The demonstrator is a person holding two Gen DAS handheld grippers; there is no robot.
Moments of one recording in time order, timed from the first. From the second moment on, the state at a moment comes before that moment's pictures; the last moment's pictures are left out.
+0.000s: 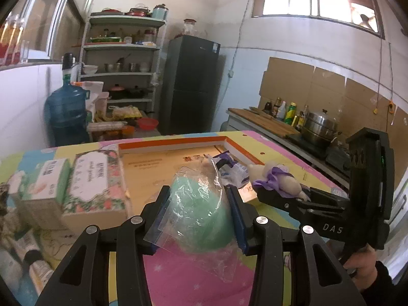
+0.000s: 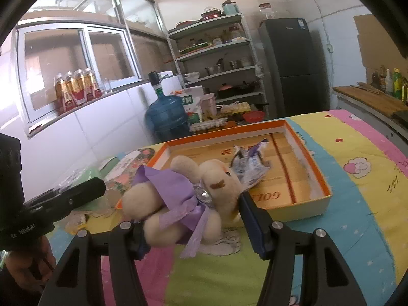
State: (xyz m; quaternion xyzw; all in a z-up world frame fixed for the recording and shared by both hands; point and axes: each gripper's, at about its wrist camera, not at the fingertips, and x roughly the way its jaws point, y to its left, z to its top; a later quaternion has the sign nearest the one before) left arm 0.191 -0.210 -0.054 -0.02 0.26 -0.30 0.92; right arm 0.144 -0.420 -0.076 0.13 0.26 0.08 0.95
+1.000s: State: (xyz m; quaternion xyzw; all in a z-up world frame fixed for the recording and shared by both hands) left arm 0.287 -0.310 -0.072 0.02 0.31 -0.27 0.91; right arm 0.215 -0.473 -0.076 0.07 0.30 0.03 0.95
